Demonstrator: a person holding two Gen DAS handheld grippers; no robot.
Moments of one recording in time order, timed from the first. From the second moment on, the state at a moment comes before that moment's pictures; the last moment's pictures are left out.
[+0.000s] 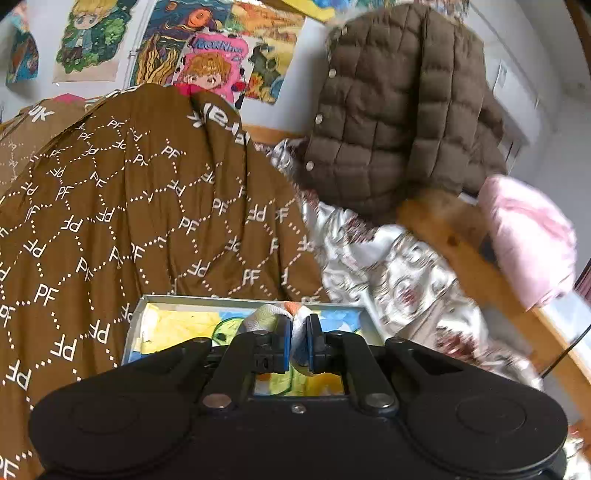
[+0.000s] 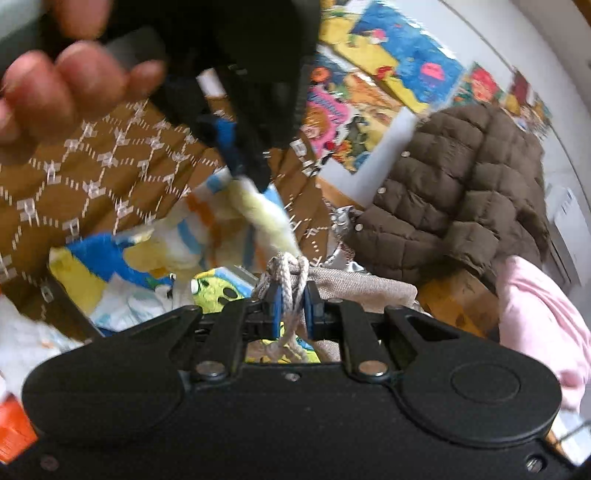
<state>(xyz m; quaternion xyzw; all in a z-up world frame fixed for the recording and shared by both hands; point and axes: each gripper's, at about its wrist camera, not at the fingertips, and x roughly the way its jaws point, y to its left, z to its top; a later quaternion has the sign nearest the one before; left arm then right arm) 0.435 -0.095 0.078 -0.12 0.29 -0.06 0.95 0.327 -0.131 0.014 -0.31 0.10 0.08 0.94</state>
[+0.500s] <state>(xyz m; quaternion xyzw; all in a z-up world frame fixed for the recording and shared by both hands) 0.475 -0.116 0.030 -0.11 0.36 -0.01 0.93 0.367 -0.152 -0.026 -0.30 0.17 0.10 0.93</state>
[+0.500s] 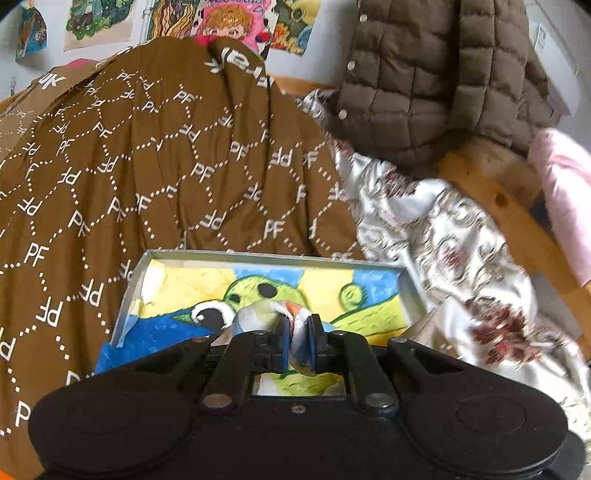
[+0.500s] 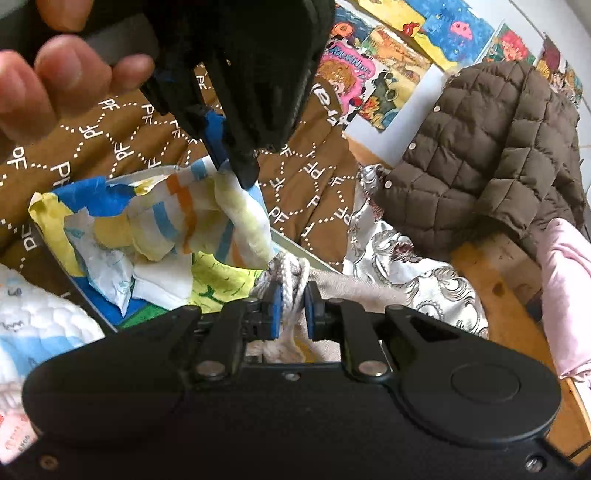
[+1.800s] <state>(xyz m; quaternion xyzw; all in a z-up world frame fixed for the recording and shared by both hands) 0.256 -0.080 0.091 -0.10 0.23 0.06 0.97 0.236 -0.262 0.061 0.06 0.10 0.05 0.99</state>
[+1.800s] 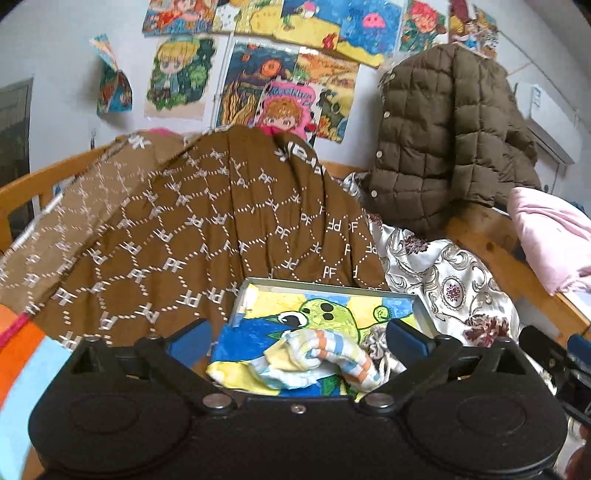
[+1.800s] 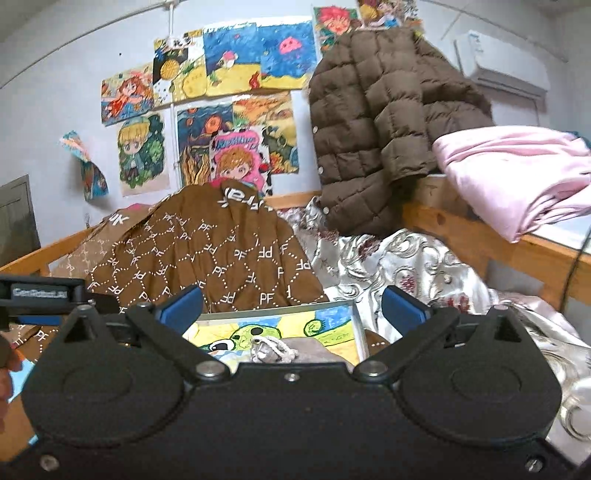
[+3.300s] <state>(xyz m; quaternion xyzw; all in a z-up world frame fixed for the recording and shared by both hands) 0.078 -0.011 -0.007 -0.10 0.23 0.01 0.97 0.069 -0.187 0.005 0.00 0.13 0.01 0.99</state>
